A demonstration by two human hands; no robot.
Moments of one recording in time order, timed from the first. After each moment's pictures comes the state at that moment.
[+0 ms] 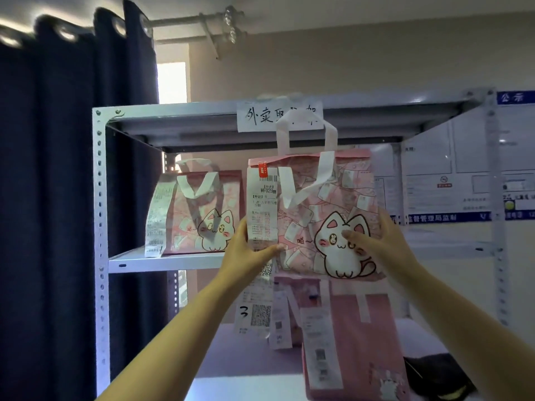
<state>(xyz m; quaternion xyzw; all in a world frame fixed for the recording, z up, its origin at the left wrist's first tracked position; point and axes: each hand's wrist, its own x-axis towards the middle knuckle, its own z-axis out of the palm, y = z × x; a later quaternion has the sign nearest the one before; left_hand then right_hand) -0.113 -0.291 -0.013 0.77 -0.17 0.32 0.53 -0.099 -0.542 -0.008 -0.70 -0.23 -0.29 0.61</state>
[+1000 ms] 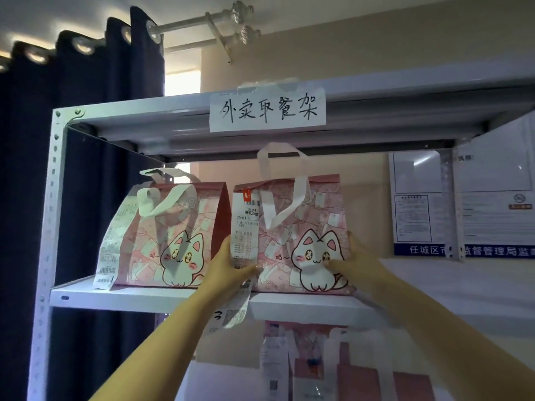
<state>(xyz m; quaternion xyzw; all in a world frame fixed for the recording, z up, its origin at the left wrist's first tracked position) 0.061 -0.280 0.001 0.83 -0.04 0.35 0.44 0.127 -0.539 0.018 -0.78 -0.28 -0.16 0.53</state>
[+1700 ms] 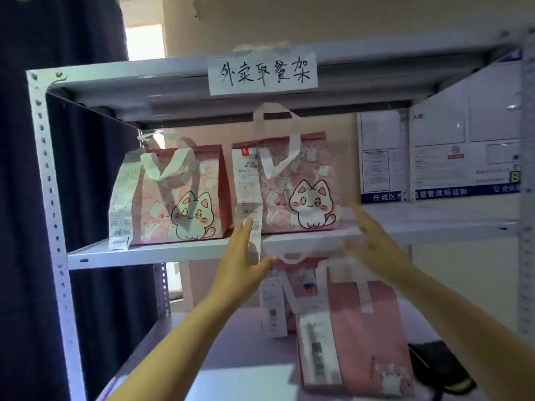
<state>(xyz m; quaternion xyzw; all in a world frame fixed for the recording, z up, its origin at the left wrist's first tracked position) -0.043 -0.302 -0.054 0.85 -0.12 0.34 0.38 -0.001 -0.556 -0.046 -0.81 -0.23 -0.25 0.48</state>
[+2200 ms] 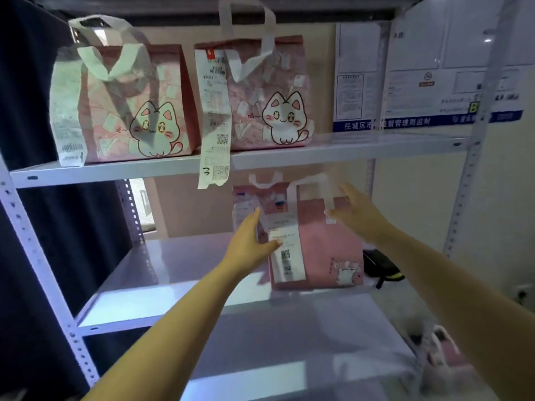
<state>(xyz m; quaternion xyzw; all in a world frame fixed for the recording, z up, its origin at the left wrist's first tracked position) -0.050 -0.340 -0.166 0.90 -0.10 0.13 0.41 -0.029 -0.577 -0.131 -0.87 -0.16 -0.18 0.43</state>
